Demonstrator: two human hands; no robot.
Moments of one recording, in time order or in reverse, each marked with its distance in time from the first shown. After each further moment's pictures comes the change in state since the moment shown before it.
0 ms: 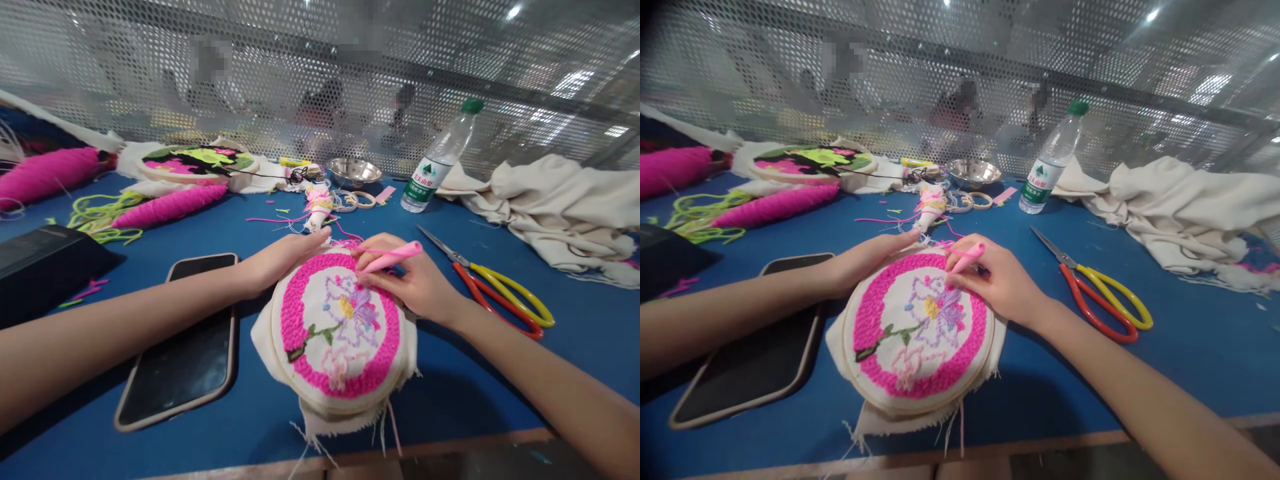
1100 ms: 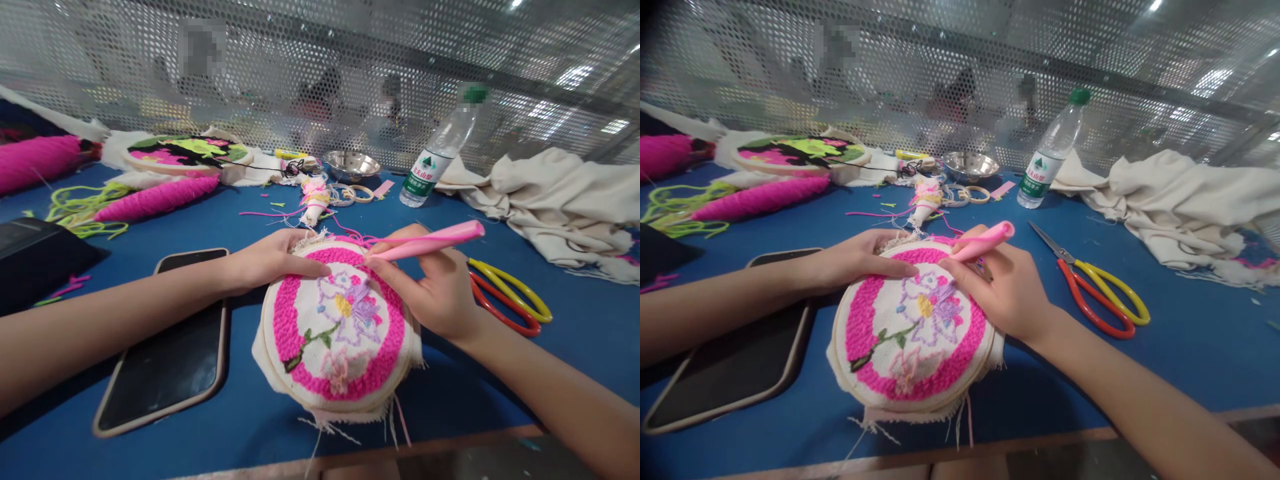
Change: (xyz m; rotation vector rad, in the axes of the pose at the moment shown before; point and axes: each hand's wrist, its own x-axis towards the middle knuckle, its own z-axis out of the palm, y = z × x) left_hand -0.007 0.011 -0.002 0.010 -0.137 -0.162; right_hand -0.010 -0.026 0.001 -0.355 0.308 -0.056
